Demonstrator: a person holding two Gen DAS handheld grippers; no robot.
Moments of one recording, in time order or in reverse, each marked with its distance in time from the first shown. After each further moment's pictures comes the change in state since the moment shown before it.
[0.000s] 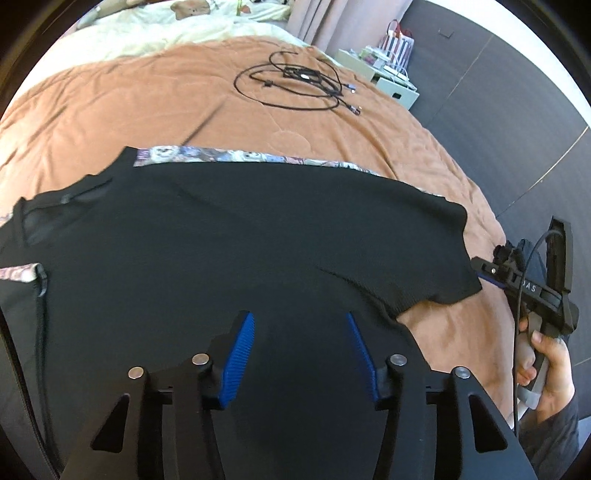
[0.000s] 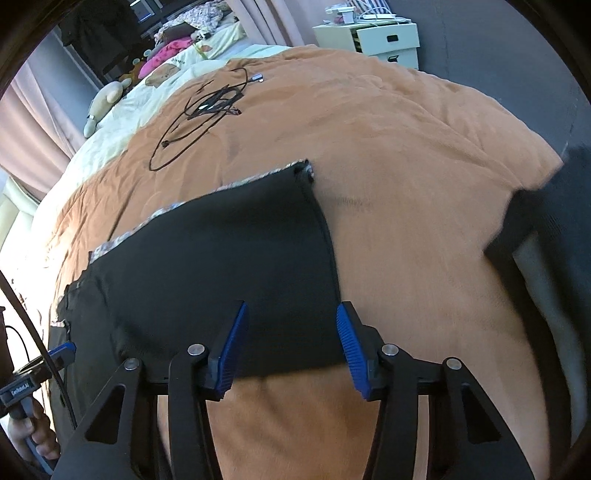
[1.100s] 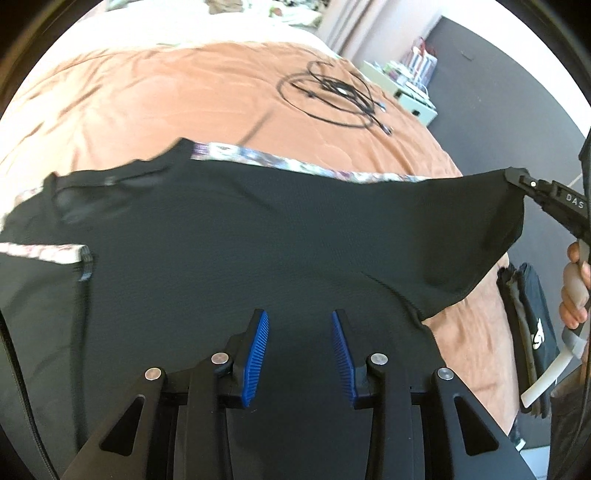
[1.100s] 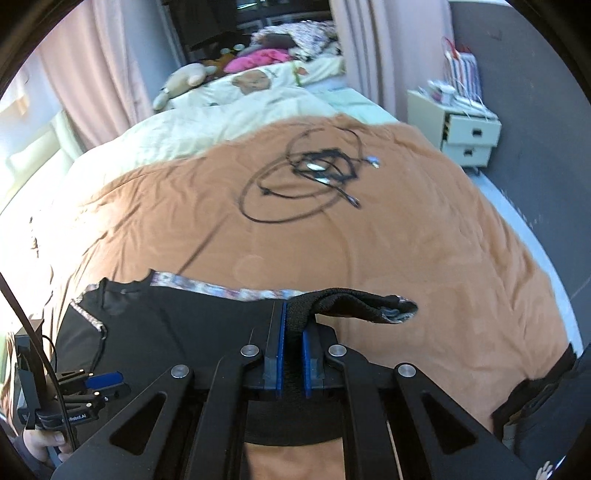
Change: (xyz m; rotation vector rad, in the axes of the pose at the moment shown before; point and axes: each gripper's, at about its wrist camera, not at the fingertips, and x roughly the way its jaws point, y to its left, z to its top) left arm -0.043 0.058 -0.008 -0.101 -0.023 0.005; right arm -0.050 0.142 0.052 -0.362 -0.112 0.052
